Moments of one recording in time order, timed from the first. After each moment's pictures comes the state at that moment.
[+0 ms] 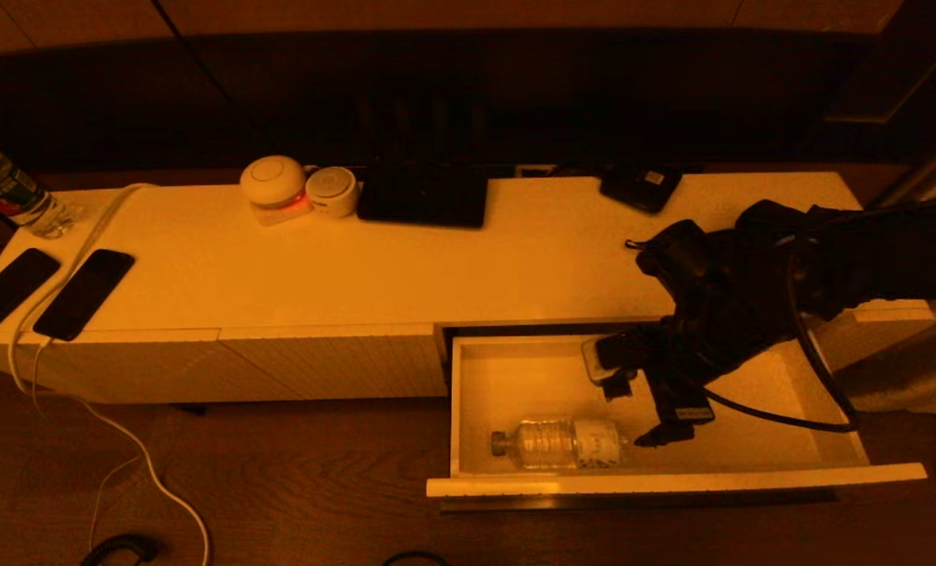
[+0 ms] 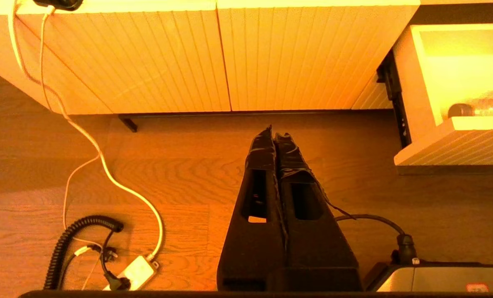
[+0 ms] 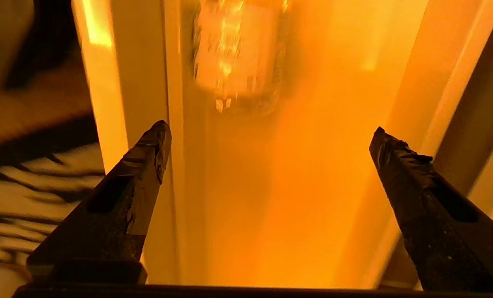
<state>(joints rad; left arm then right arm) 0.00 0.00 0.00 0.00 0.00 0.00 0.43 1.98 -1.55 0.64 0.05 -1.18</state>
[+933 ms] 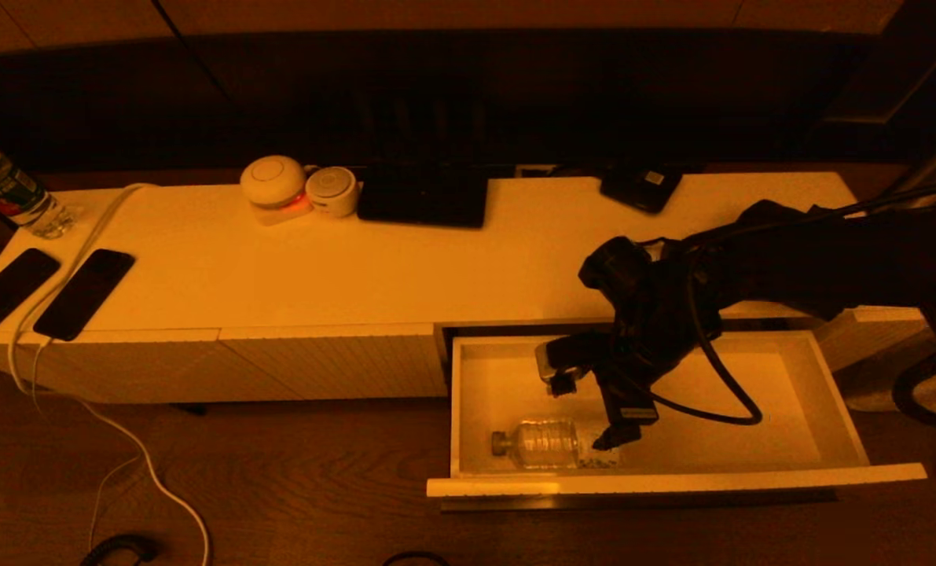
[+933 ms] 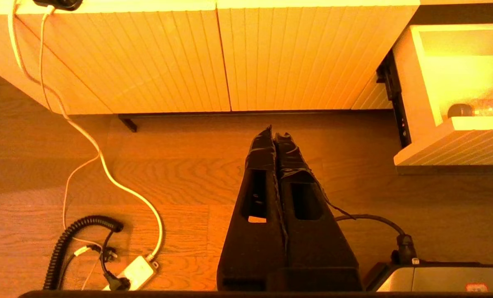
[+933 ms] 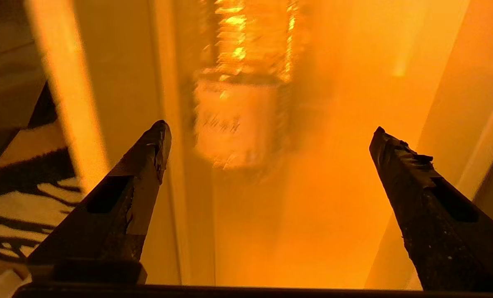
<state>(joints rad) 0.00 0.00 0.00 0.00 0.00 0.00 0.49 2.17 -1.78 0.75 0.06 -1.09</state>
